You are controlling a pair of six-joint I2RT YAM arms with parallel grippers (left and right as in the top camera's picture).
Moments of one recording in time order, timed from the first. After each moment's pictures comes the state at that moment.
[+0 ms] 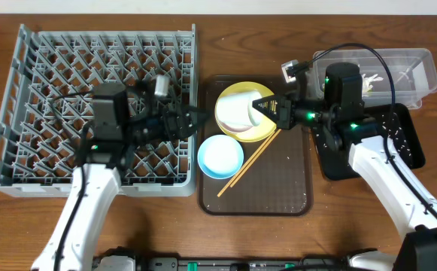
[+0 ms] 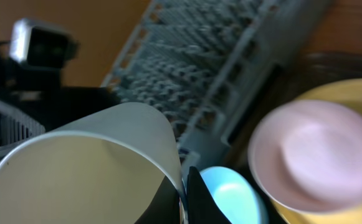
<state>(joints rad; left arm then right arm) -0.07 1.28 0.84 -0.20 0.99 -0.55 0.23 1.49 0.97 -0.06 -0.93 0.38</state>
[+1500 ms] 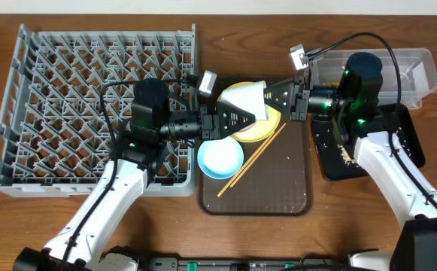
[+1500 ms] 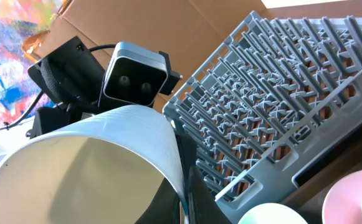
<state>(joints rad) -0.32 1.34 0.84 0.21 1.10 -0.96 0.17 1.52 0.98 0.32 -1.28 0.60</state>
